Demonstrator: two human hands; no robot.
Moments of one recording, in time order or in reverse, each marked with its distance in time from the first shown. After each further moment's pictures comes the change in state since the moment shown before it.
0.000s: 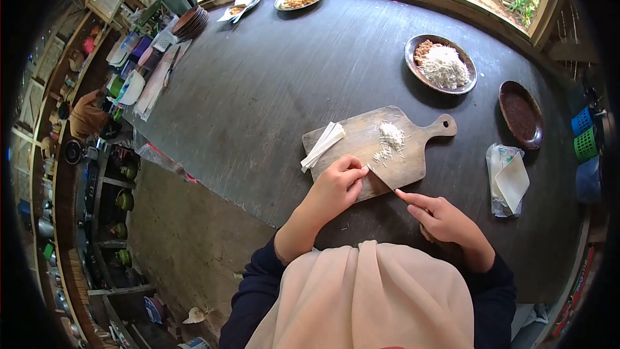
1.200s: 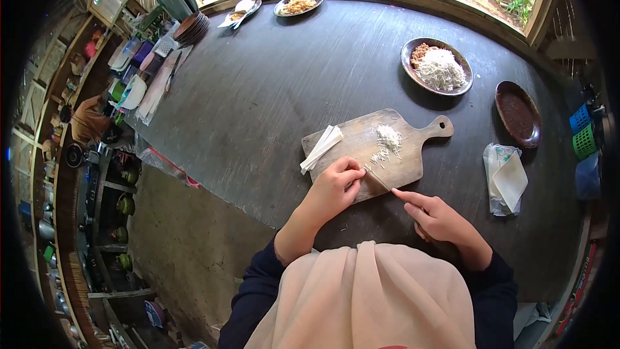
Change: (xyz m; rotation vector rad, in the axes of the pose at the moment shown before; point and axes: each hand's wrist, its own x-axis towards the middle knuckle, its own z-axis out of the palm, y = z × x) left_hand 0.000 -0.003 0.002 -0.020 0.019 0.010; right_hand 0.004 0.003 0.006 0.059 0.013 -0.039
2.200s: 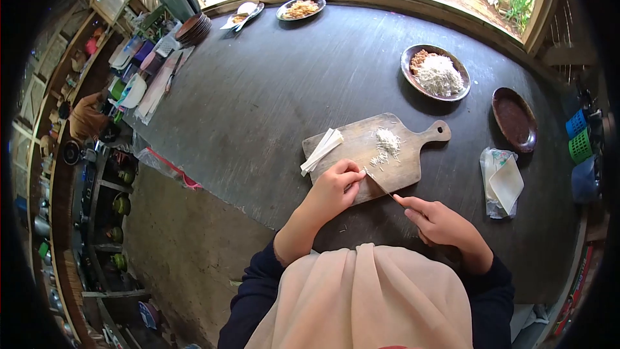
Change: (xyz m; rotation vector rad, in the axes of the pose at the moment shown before) left_hand 0.000 0.001 -0.002 -0.017 -0.002 0.007; right_hand -0.008 -0.015 -0.003 -0.152 -0.005 0.027
